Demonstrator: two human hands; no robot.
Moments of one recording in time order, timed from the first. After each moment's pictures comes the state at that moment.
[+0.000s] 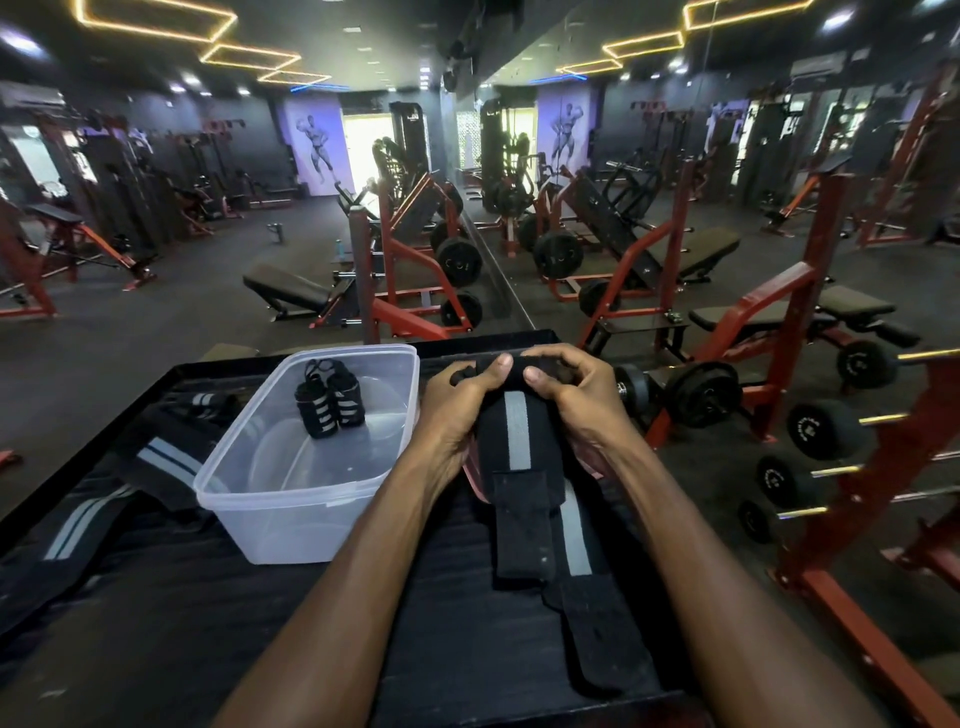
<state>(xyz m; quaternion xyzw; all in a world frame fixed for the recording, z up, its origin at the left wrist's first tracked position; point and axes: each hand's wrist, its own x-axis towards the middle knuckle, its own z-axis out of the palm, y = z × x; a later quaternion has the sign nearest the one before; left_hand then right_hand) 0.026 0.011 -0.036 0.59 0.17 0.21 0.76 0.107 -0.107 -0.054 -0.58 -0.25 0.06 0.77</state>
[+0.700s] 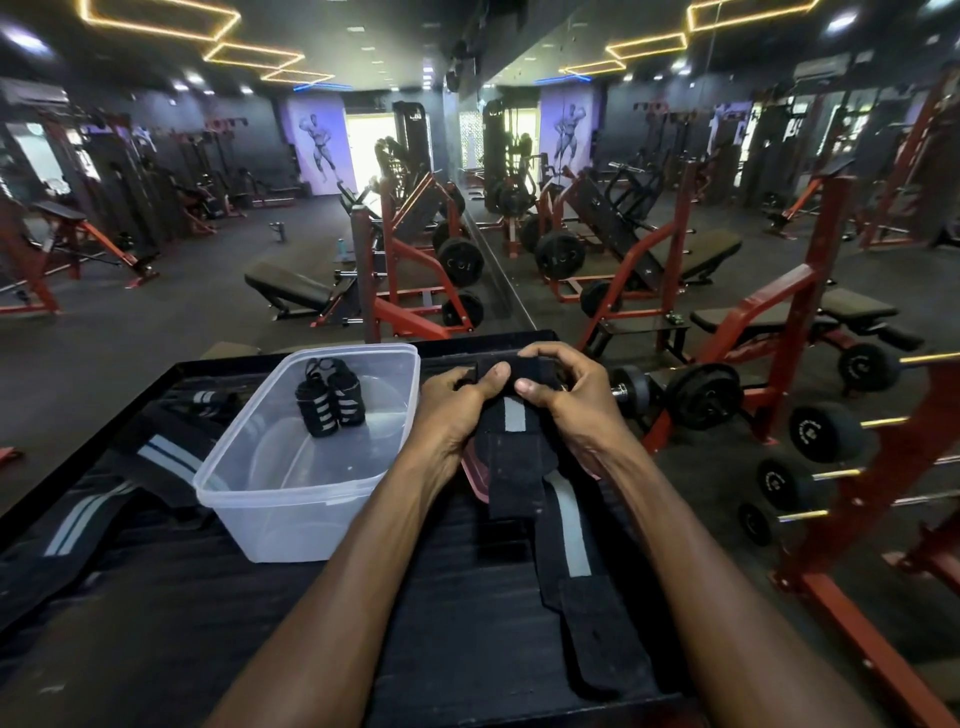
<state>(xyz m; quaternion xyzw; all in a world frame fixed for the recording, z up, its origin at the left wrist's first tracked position) 0.027 0.015 -0.039 0.61 0.19 0.21 0.74 0.103 -0.109 -0.052 -0.61 -0.29 0.05 0.74</state>
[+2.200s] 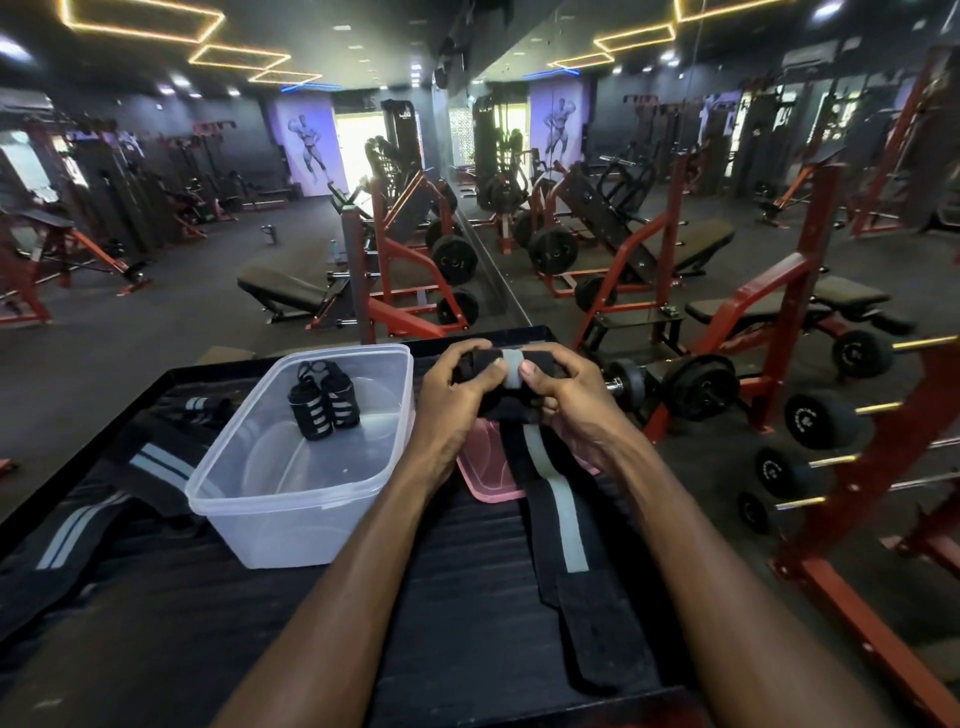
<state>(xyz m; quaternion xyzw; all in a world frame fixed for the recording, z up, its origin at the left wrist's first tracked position) 0.030 0.015 -0.044 0.68 0.11 0.27 0.67 0.096 -0.114 -0.039 -0.55 -0.23 0.18 0.78</state>
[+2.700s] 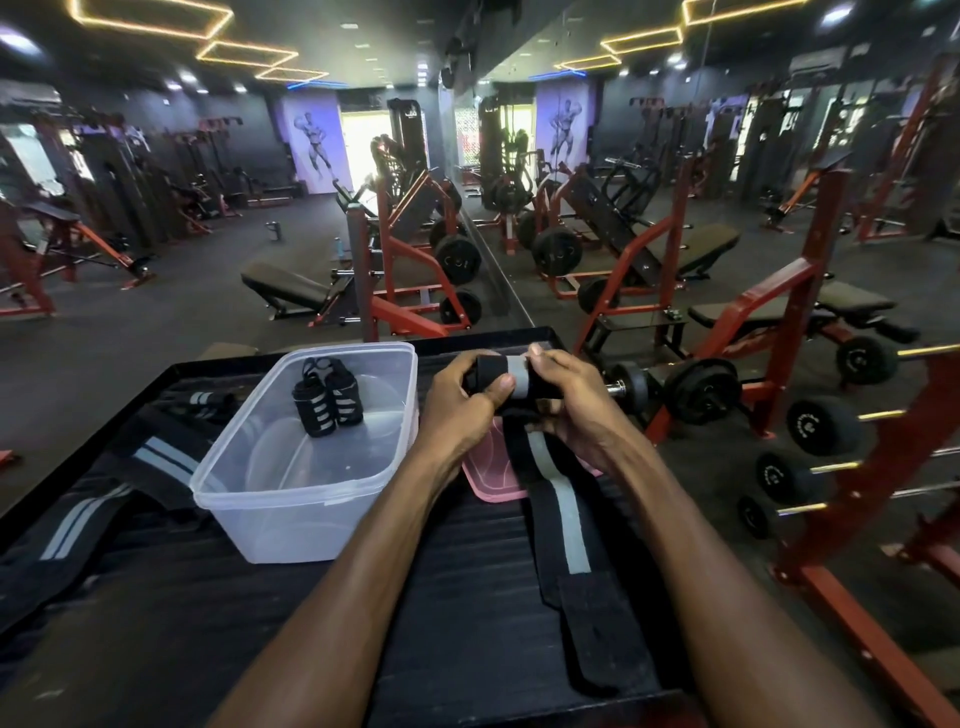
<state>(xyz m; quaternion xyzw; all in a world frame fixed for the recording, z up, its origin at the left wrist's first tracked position) 0.030 0.014 -0.045 0.74 0.14 0.27 0.60 0.098 -0.113 -0.041 -0.58 -0.21 0.22 0.76</state>
